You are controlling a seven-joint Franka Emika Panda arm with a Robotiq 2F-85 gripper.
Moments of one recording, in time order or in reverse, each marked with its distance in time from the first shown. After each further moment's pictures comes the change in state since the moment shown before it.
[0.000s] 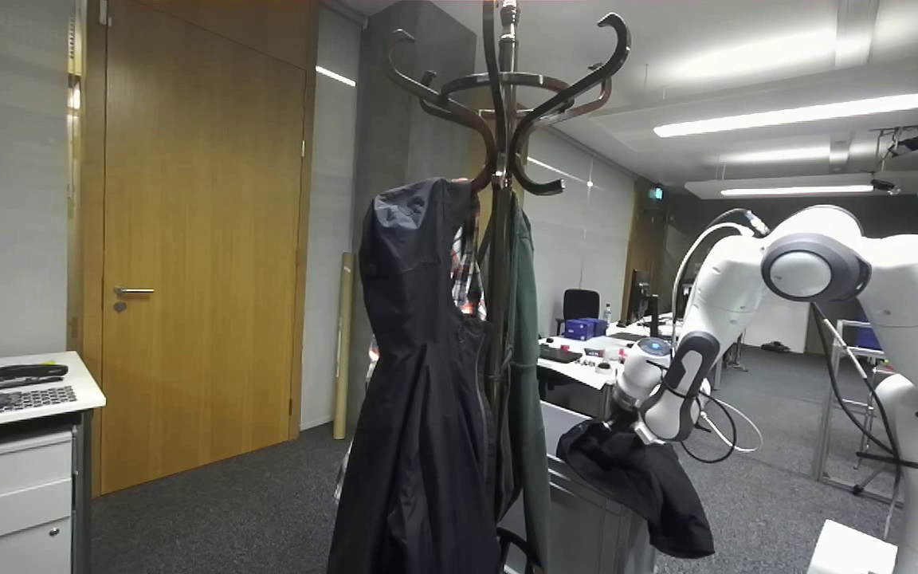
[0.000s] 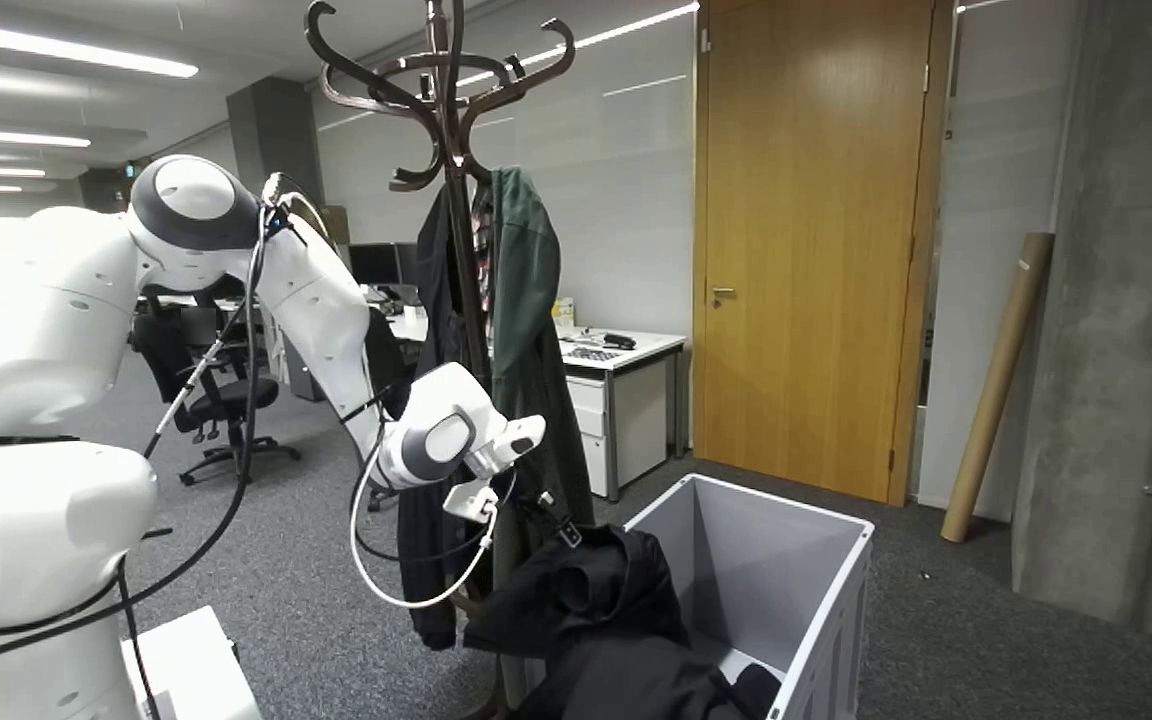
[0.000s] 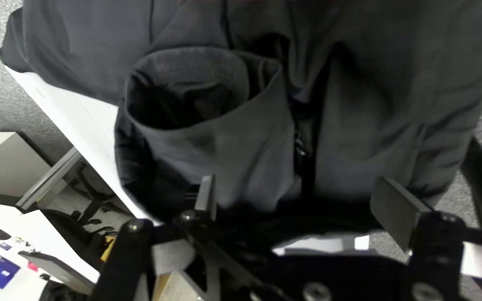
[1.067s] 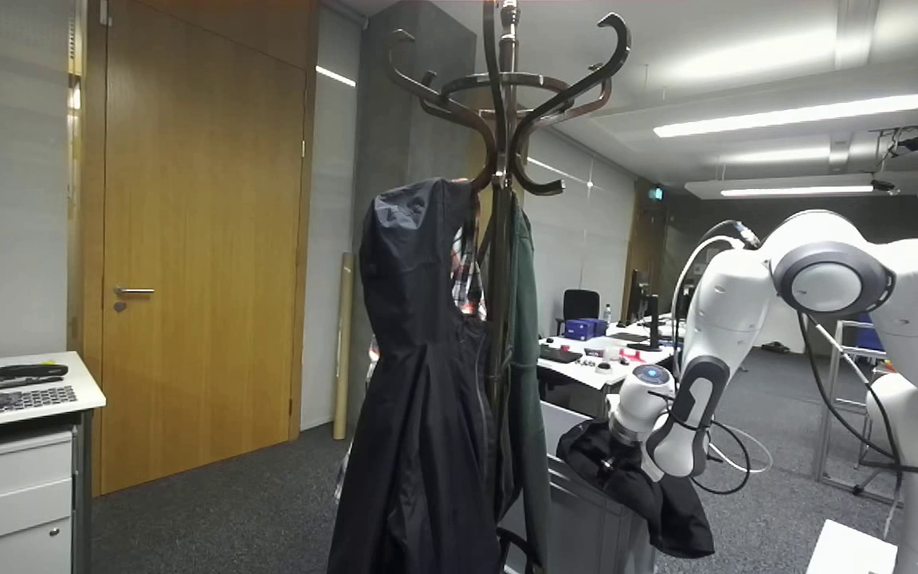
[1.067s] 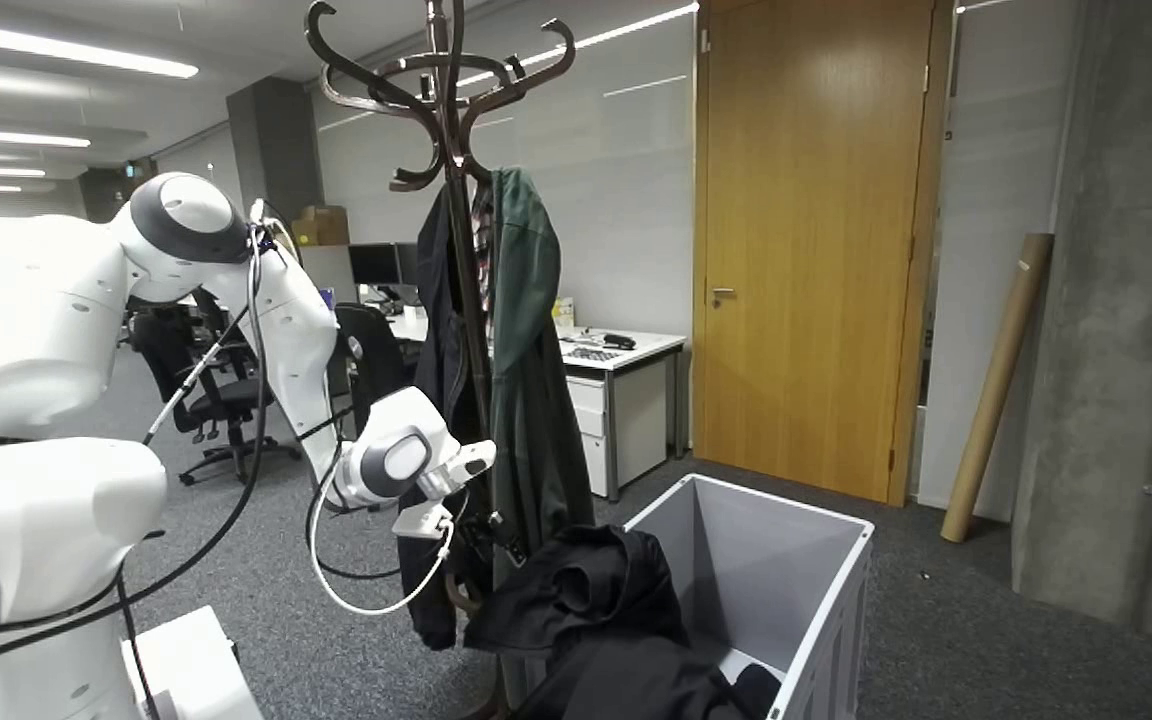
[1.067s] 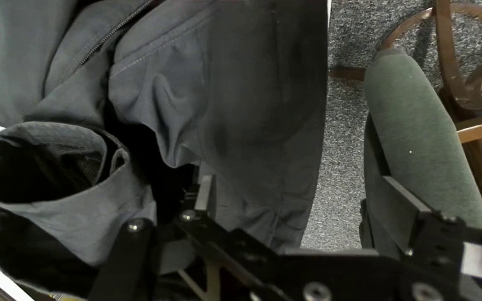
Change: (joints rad) arm 0.159 0.055 0.056 -0.077 0.073 -0.001 -0.039
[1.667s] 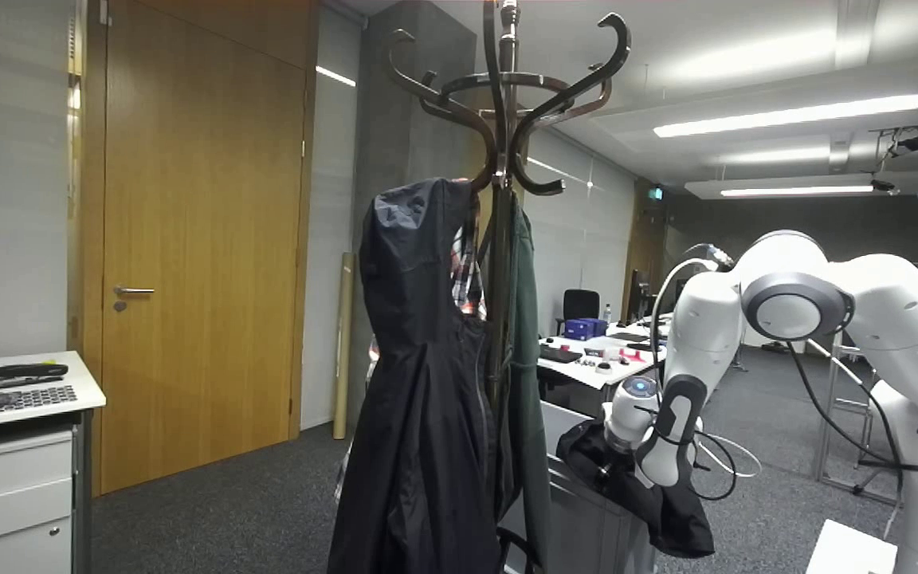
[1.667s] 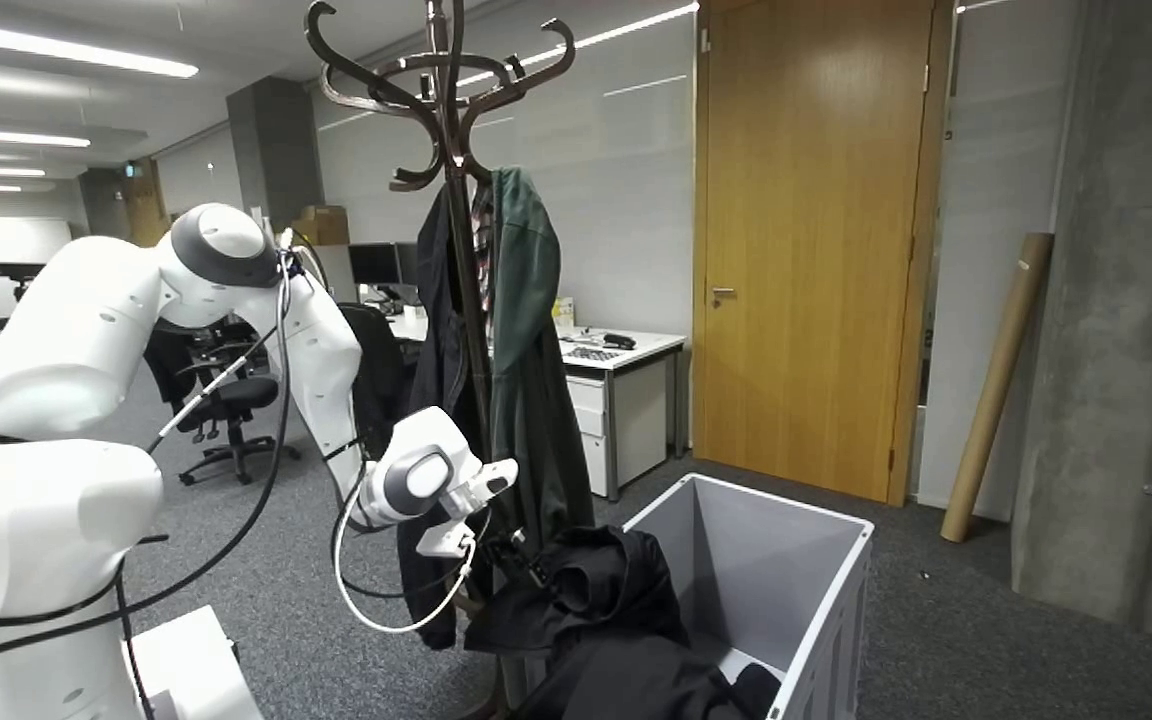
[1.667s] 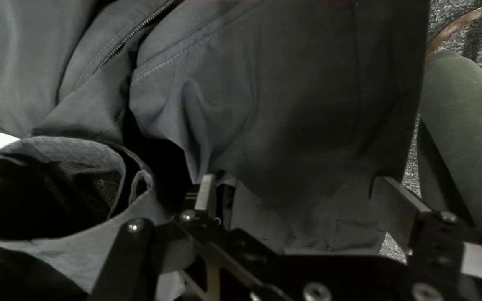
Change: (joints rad) arm -0.100 0.146 0.049 0.106 0.031 0.000 0.001
